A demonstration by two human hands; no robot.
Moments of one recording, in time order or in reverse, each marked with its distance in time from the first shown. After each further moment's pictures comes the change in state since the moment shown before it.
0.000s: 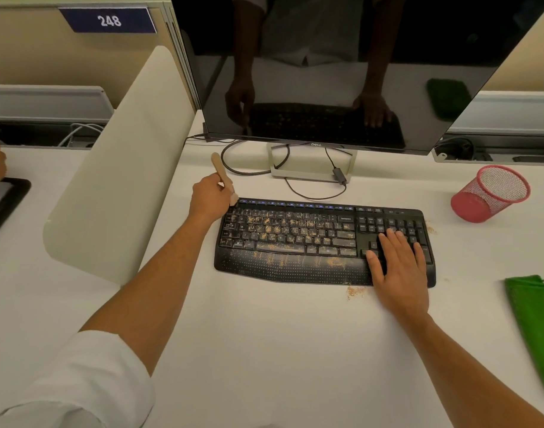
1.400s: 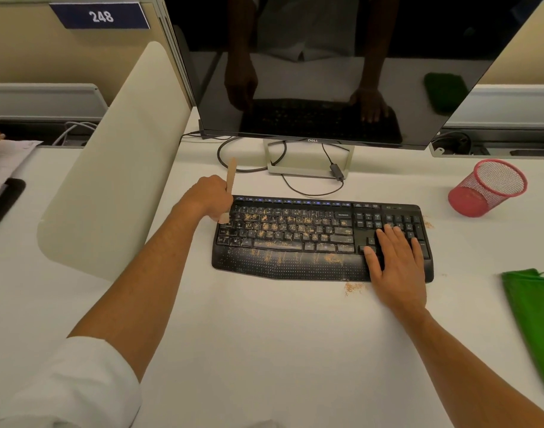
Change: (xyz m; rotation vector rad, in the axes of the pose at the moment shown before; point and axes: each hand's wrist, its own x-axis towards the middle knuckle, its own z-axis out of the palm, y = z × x) left_hand 0.000 0.019 -0.013 0.454 -0.361 0.021; right_hand 0.000 -0.001 -0.002 -0.003 0.003 -0.006
